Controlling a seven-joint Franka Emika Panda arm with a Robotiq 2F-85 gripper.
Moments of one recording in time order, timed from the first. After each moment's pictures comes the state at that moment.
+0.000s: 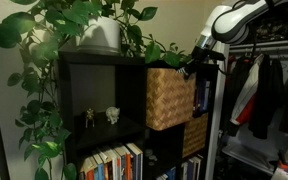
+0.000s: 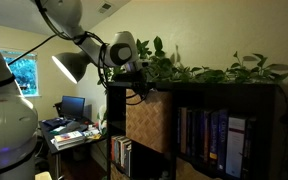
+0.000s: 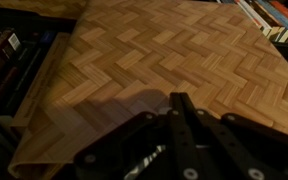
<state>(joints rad) 0.04 -0.38 0.08 -2.47 0.02 2.59 0.01</state>
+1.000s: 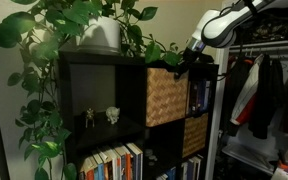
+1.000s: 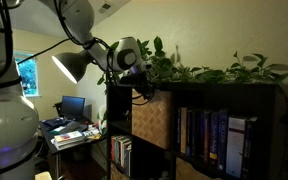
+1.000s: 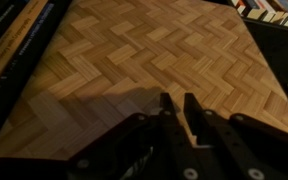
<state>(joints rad) 0.07 -0.25 0.08 -2.38 0.02 2.68 -0.05</state>
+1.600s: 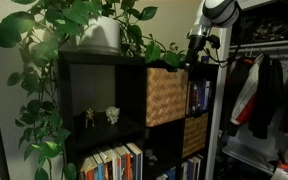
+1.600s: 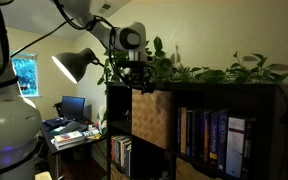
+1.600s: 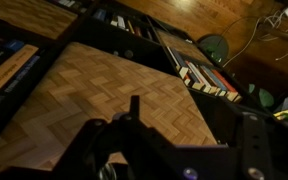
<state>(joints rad) 0.11 -0.30 0.00 -2.18 0.15 2.06 -0.31</state>
